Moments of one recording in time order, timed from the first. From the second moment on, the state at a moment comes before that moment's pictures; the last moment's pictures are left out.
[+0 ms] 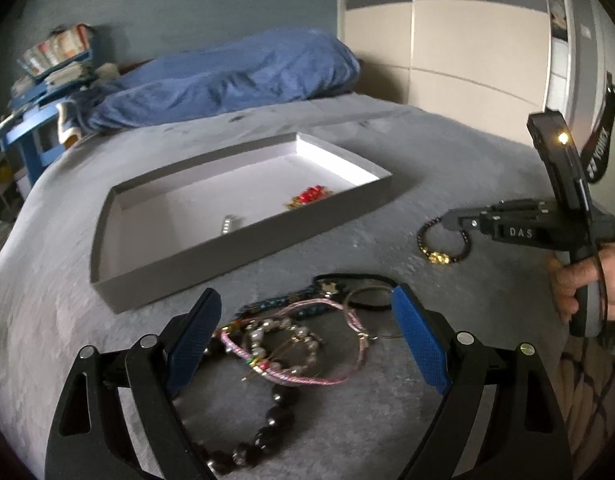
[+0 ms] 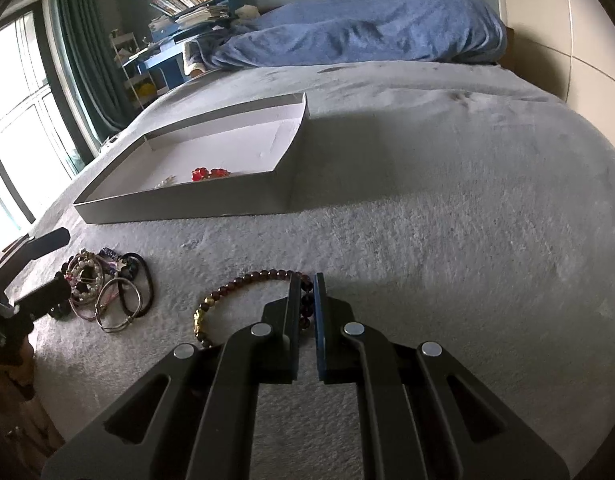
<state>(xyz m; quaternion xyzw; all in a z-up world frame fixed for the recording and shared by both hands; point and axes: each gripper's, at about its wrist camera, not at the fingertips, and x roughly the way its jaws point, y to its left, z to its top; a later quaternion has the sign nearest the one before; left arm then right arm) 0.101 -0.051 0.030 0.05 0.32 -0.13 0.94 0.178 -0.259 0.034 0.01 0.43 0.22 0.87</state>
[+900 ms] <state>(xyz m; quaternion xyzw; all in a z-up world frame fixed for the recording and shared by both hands) 0.110 -0.096 0.016 0.13 0.37 -0.17 0.90 0.176 -0.258 0.036 0.01 0.42 0.22 0.88</state>
